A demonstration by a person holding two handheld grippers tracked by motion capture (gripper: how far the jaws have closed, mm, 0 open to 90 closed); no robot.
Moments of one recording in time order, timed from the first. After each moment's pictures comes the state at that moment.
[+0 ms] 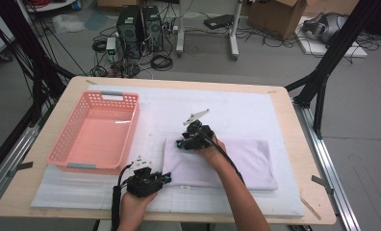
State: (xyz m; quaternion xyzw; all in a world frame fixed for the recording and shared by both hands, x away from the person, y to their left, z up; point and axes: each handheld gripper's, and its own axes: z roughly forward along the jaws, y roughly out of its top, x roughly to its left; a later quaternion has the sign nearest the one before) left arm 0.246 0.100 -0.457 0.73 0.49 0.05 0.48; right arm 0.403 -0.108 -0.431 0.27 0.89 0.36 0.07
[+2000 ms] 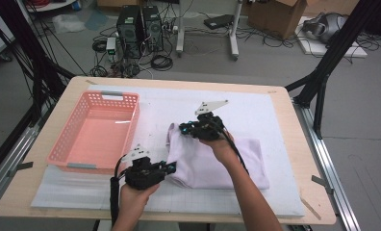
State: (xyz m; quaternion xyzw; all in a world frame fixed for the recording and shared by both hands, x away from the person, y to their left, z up) left arm 0.247 0.086 -0.395 0.71 0.43 0.04 0.55; right arm 0.387 -0.137 -0.371 0.24 0.84 0.48 0.07
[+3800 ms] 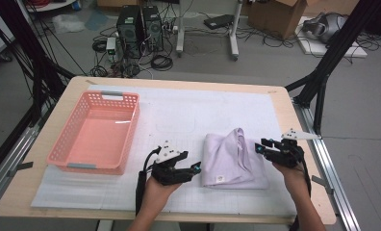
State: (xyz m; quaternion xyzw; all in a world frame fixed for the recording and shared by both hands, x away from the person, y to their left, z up) left arm 0.266 0.040 -0.414 0.75 0.37 0.12 0.54; right arm 0.314 -0.352 -0.410 0.43 0.76 0.46 0.16
